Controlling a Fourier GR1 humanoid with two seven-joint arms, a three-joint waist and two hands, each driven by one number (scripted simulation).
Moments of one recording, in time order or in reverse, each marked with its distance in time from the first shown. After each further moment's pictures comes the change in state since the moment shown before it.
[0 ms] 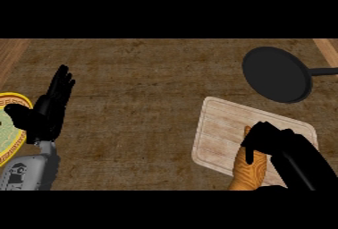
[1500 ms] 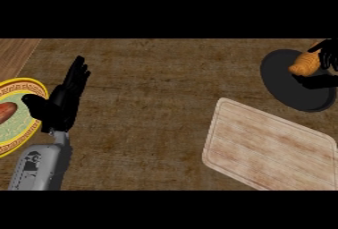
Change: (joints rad) left arm -0.083 -0.035 -0.038 0.038 -0.010 -0.020 -0.009; right arm -0.794 -0.367 -0.638 1.423 -0.169 -0.507 -0.379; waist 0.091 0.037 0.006
